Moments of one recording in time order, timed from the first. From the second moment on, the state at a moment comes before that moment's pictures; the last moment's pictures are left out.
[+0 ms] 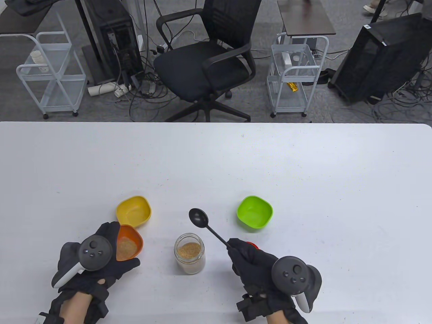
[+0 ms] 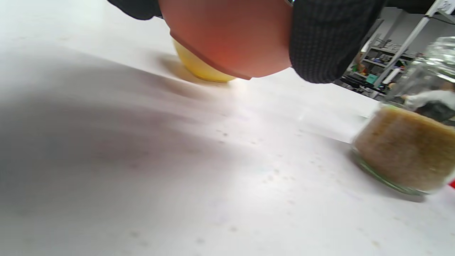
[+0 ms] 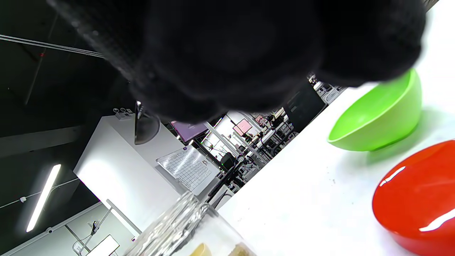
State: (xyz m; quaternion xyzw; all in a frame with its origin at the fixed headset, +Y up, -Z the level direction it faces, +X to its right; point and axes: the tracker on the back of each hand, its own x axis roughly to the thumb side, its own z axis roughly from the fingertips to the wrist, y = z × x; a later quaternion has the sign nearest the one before) left_hand -0.320 -0.684 -0.251 -0.14 -0.07 0.15 0.98; right_hand 0.106 -0.664 -0.209 0.07 -0.11 0.89 0.44
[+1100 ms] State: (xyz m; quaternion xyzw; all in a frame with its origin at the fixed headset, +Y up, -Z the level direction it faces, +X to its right) left_hand -0.349 -0.676 -0.298 -0.25 -0.02 0.08 0.96; right_hand 0.107 -0.666 -0.207 0.06 -0.12 0.89 0.43
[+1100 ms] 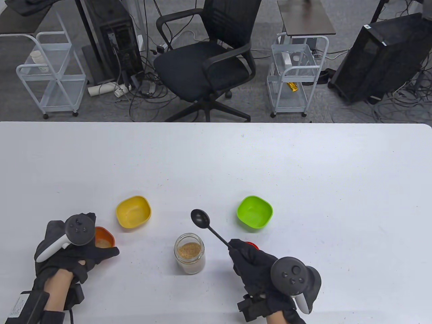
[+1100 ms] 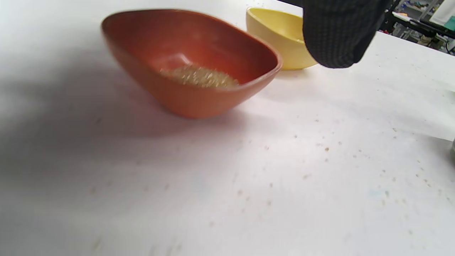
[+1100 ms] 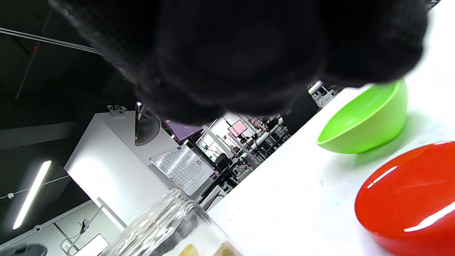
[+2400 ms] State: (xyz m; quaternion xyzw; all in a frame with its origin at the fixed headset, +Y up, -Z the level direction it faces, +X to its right) left_hand -0.276 -0.683 -0.385 -0.29 -0.09 -0.04 0.95; right_hand 0.109 -0.669 -0.207 0.06 -0.10 0.90 0.41
